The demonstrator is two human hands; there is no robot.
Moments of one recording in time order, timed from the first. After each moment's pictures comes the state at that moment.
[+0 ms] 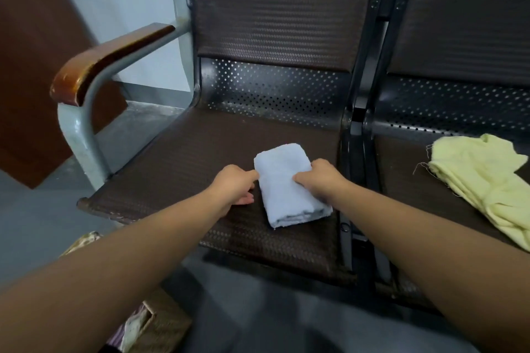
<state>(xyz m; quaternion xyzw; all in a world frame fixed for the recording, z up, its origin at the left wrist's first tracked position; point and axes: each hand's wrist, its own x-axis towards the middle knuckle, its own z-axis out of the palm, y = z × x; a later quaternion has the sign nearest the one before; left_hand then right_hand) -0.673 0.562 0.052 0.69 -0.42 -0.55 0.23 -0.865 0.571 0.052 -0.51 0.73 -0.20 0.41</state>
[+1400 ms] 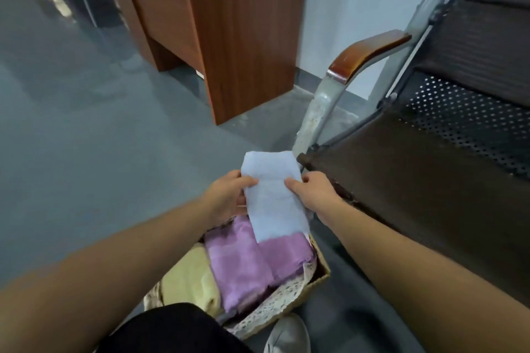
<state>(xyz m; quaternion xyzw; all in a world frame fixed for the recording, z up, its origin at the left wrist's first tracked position) -0.296 0.744 0.046 0.63 -0.22 -0.56 0.49 -0.471 0.658 0.059 -0.63 0.56 -0.14 0.52</state>
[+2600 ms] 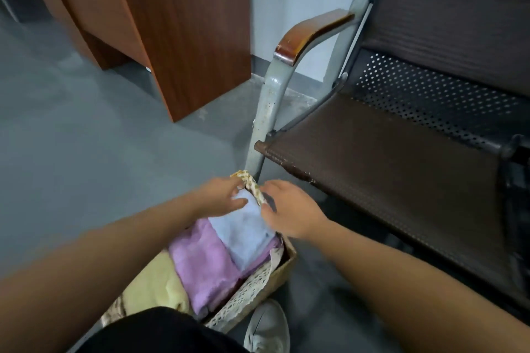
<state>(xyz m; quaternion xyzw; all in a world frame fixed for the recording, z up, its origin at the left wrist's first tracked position) -0.327 0.707 0.025 0.69 -0.68 -0.24 -0.02 -0.534 0.685 0.025 -0.88 0.41 -0.06 0.23</state>
